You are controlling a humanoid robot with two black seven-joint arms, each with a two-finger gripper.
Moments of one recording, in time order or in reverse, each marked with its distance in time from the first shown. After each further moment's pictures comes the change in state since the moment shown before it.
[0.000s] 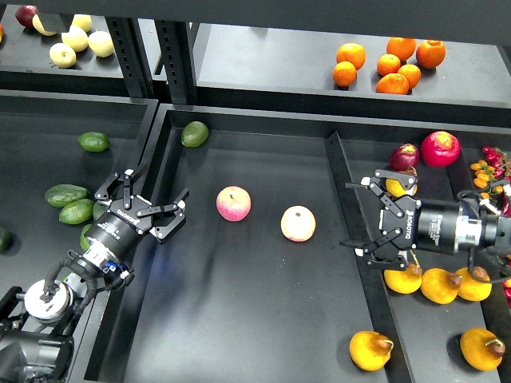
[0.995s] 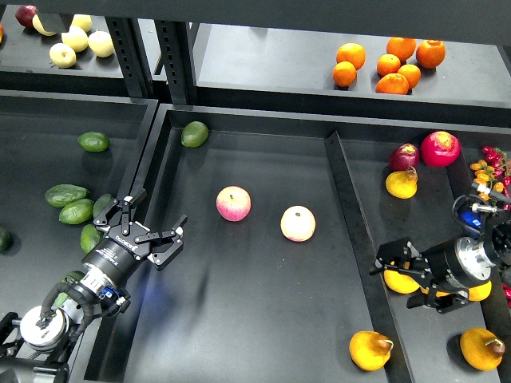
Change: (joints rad) left arm 0.084 0.000 0.021 -0.022 0.014 0.000 0.000; right arm 0.295 -0.029 -0.541 -0.007 -0.631 0.018 0.000
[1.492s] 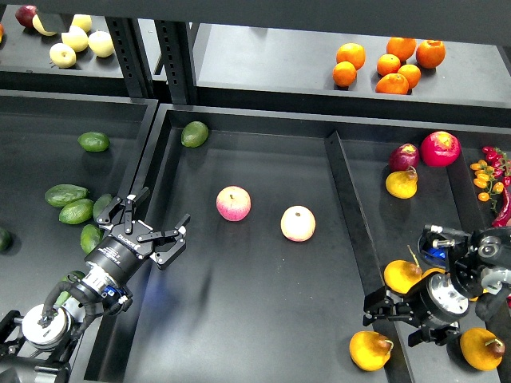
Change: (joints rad) left arm -0.003 0.000 0.000 -0.010 0.000 0.000 0.000; right arm -0.012 0.122 -0.134 -0.047 -0.088 0.000 0.000
